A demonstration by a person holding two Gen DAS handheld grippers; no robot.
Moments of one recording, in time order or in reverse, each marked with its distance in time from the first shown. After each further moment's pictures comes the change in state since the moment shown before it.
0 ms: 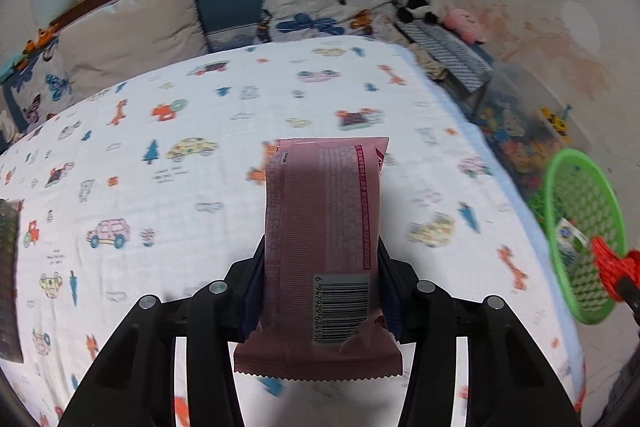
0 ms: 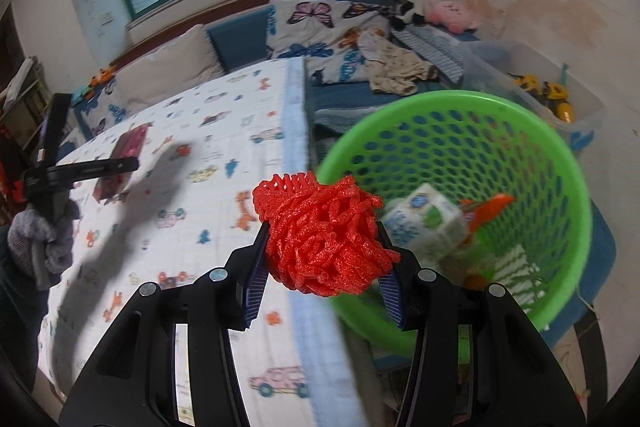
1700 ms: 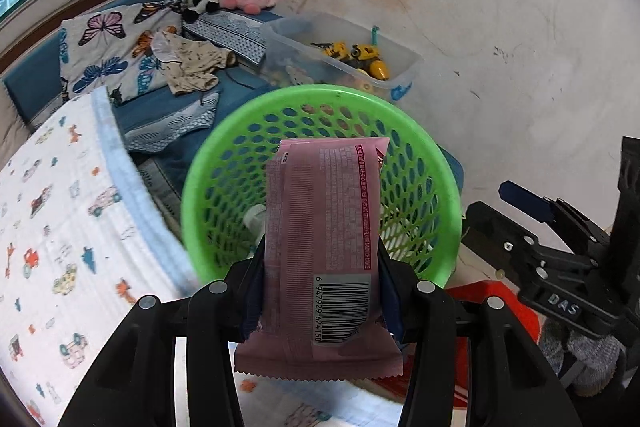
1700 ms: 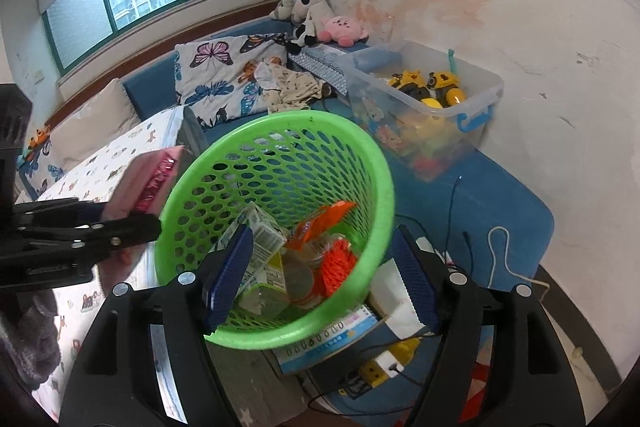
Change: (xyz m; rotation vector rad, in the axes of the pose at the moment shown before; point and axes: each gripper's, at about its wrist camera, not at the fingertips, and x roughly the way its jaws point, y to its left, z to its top) left arm -0.021 -0.310 -0.027 0.402 0.053 -0.373; right arm -0.059 -0.124 -0.016 0.172 -0.095 -0.210
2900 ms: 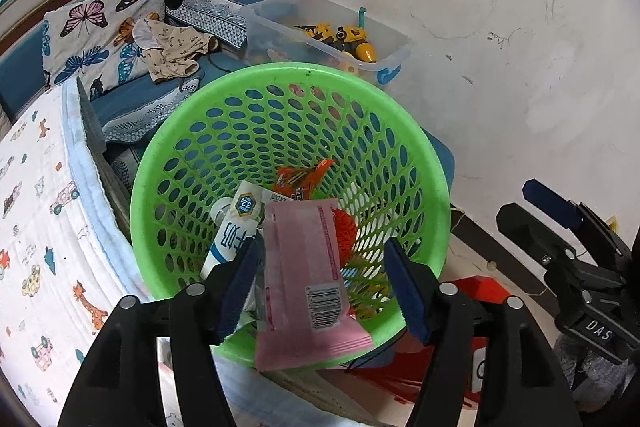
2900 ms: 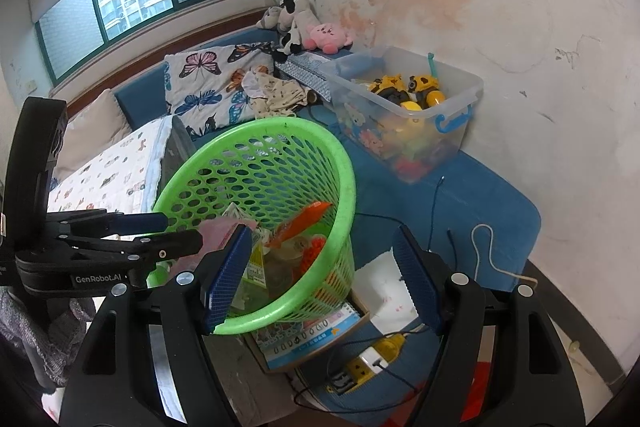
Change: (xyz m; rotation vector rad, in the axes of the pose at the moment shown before) left arm 0.037 -0.019 0.004 -0.002 0.047 -0.033; right arm -0.014 -0.017 -0.004 0.024 -0.022 -0.029
